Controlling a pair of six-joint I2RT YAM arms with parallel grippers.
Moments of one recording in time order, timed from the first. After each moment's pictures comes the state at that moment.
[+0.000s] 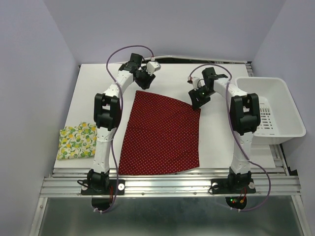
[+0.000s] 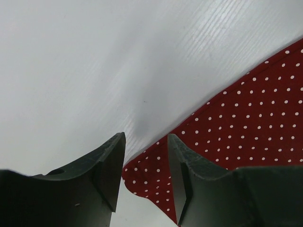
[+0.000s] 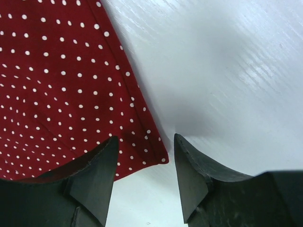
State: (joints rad) left arm -0.28 2.43 2.23 -0.71 0.34 0.55; right arm 0.18 2.16 1.73 -0.83 -0.39 -0.41
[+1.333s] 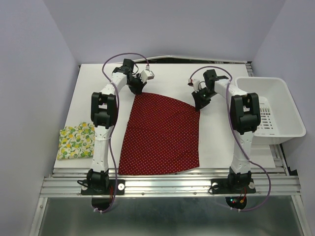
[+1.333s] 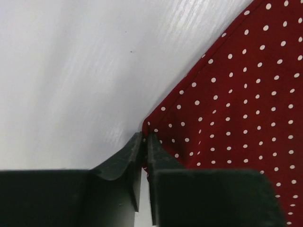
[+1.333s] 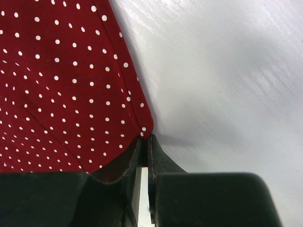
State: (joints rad) left arm -0.20 2.48 2.18 -0.80 0.46 0.79; right arm 0.16 2.18 1.70 -0.83 -0.43 -0.48
